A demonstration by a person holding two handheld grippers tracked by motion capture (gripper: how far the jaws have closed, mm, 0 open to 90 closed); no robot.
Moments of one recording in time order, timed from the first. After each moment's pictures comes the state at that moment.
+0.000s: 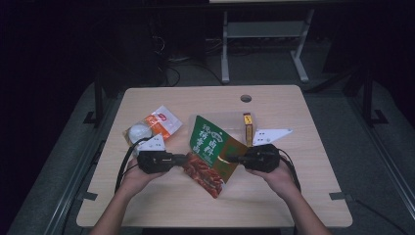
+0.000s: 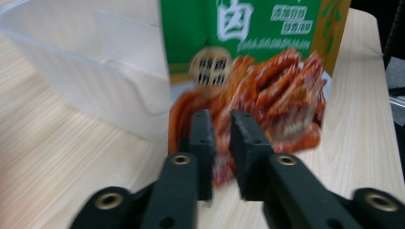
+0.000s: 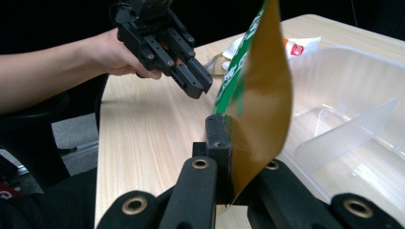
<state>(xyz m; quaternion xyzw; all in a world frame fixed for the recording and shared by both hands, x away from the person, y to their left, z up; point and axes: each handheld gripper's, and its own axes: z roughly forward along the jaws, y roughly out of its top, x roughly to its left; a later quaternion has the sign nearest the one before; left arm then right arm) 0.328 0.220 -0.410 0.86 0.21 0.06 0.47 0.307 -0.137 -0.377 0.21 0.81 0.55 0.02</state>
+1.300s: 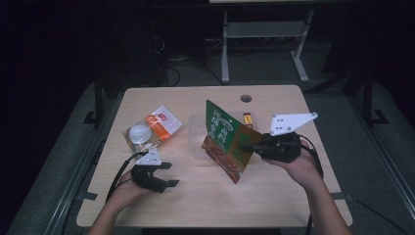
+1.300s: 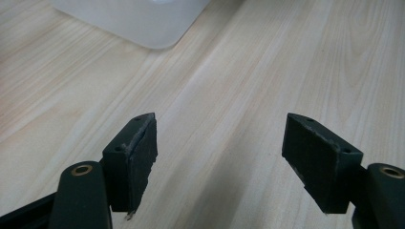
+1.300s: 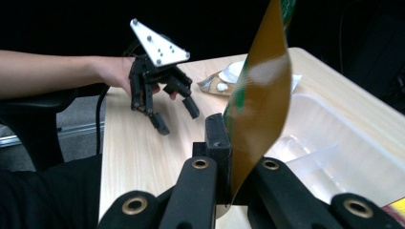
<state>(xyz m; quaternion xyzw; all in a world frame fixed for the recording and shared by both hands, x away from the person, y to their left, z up) 0.306 0.237 -0.446 0.89 0.23 0.06 0.40 0.296 -0.164 -0.305 0.15 0.83 0.53 0.08</state>
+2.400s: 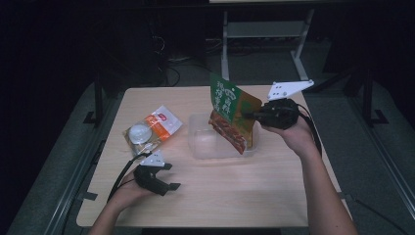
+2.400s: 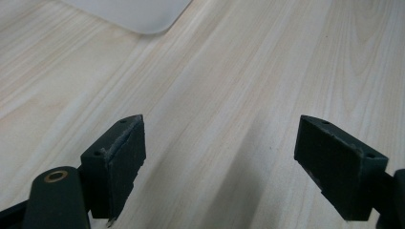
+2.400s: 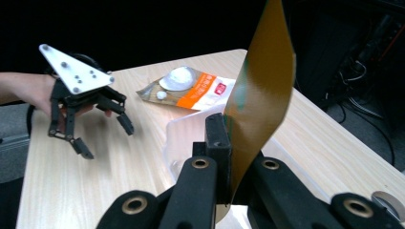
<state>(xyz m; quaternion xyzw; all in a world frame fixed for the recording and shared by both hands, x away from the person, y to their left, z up) 0.308 0.233 -0.453 0.90 0.23 0.04 0.38 0.361 -0.168 -0.280 0.20 0.83 0.51 0.13</state>
